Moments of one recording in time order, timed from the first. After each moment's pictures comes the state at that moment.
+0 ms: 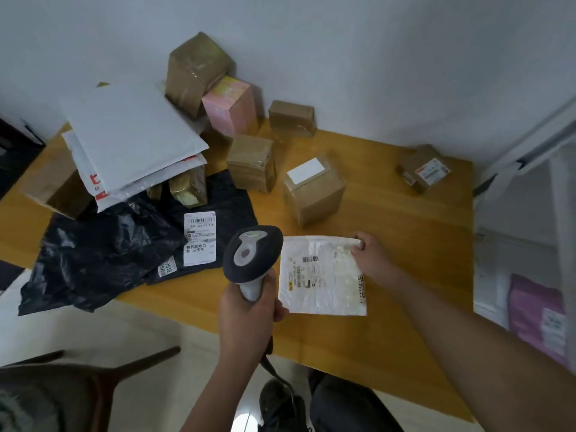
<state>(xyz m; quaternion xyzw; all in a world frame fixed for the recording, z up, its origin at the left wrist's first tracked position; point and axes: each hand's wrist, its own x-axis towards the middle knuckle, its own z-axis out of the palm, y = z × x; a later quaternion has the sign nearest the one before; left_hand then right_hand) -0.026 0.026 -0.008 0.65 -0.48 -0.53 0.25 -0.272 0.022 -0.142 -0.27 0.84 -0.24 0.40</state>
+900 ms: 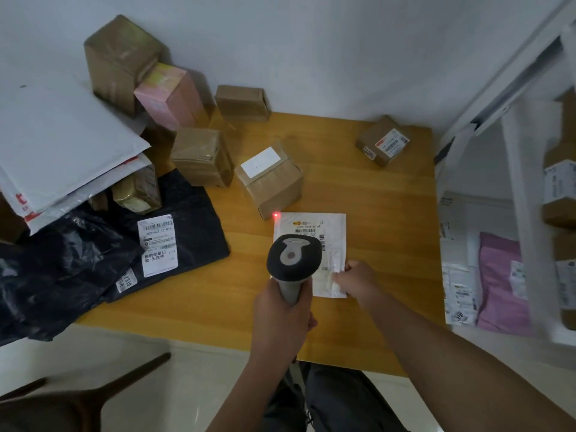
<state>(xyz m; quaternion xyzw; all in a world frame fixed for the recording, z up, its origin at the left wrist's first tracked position) -0.097 0.062 -0.027 0.60 -0.53 -0.59 0.10 -0.264 0.098 -0.178 -0.10 0.86 -0.19 0.46</state>
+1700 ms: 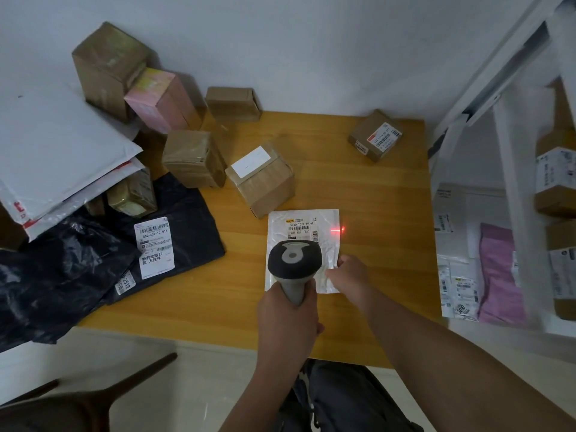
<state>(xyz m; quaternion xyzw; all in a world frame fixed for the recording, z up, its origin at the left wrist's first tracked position) -0.117 0.079 -0.006 0.63 -0.53 -0.57 0.07 -0.260 0.098 -0.178 -0.14 0.87 -0.18 0.44</state>
